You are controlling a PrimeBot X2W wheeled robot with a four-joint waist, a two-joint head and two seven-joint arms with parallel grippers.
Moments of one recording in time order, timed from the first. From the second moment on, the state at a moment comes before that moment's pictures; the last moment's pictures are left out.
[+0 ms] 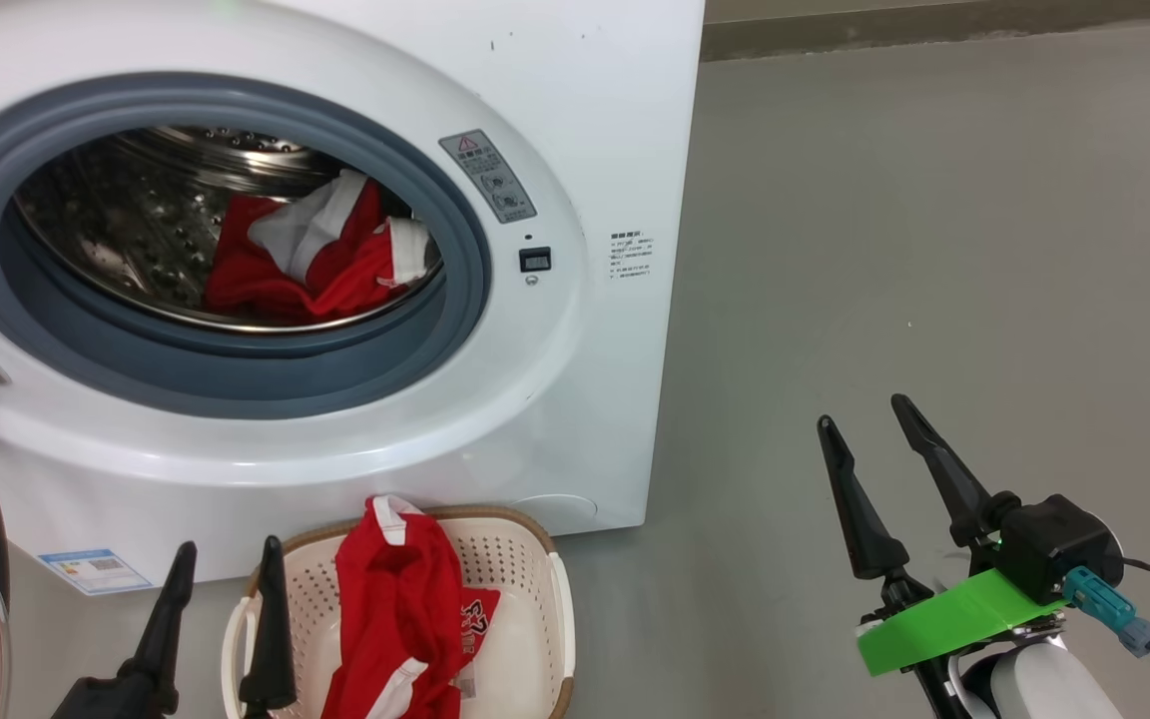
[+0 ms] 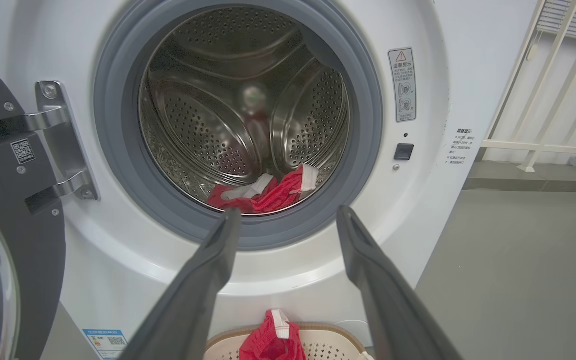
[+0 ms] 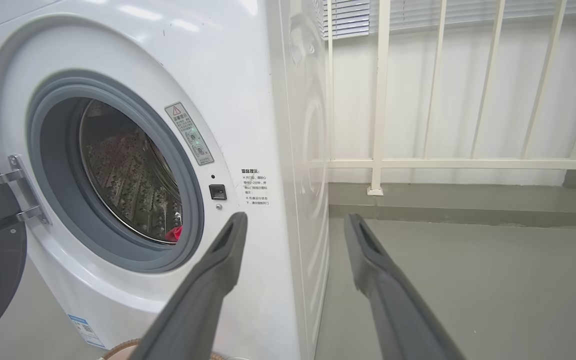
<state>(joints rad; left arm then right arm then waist) 0.02 0.04 0.06 0.11 -0.19 -0.05 -0.25 -0.12 -0.05 0.11 0.18 0.28 0.12 -0.26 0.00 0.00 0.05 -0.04</state>
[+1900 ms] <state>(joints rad) -1.04 0.15 -0.06 0.87 -0.26 -0.13 -0.26 -0.34 -0.05 0.11 0.08 0.22 0.12 -0.26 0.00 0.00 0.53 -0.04</state>
